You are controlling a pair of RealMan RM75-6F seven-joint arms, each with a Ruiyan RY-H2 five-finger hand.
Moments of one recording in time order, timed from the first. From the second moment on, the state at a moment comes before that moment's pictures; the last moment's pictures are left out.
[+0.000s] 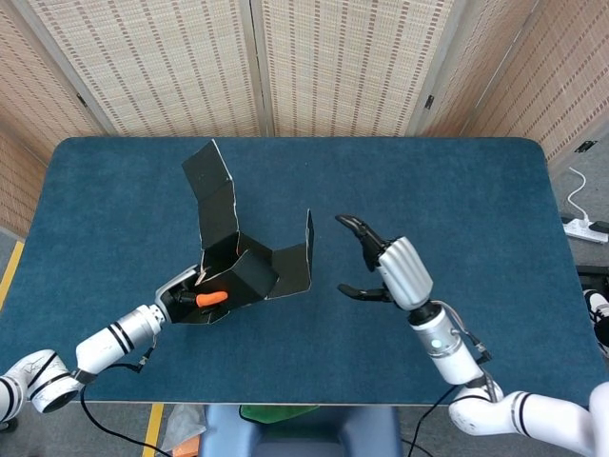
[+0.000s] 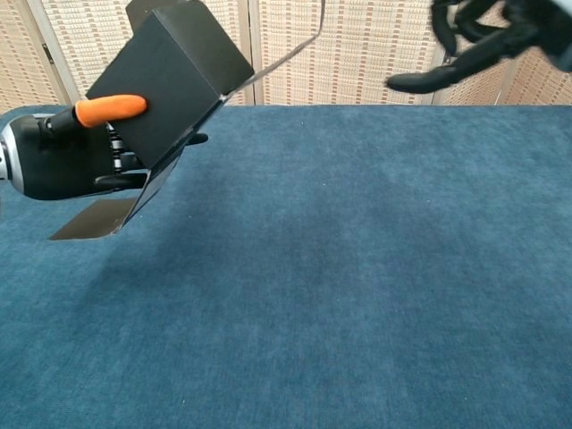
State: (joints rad) left arm -0.83 -1.26 0.06 -1.41 1.68 0.92 -2.12; right arm 0.66 -1.55 0.17 -1.46 -1.61 1.48 0.20
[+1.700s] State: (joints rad) left arm -0.89 -1.30 0.13 -1.36 1.65 0.84 -1.69; right arm 0.92 -1.74 0.16 -1.24 -1.81 1.28 -0.27
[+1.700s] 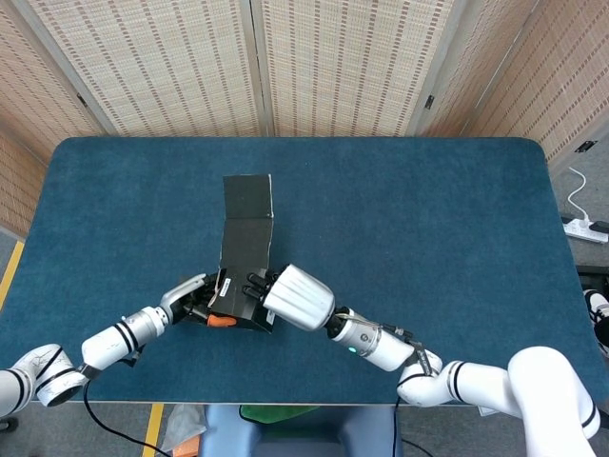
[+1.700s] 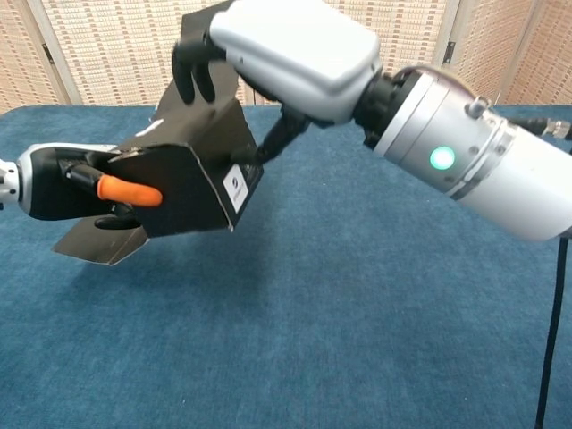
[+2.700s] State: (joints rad) left arm -0.84 -1.57 0.04 -1.22 1.41 0.70 -0.92; right arm 0.89 -1.96 -0.03 -0.77 -1.87 1.32 -0.14
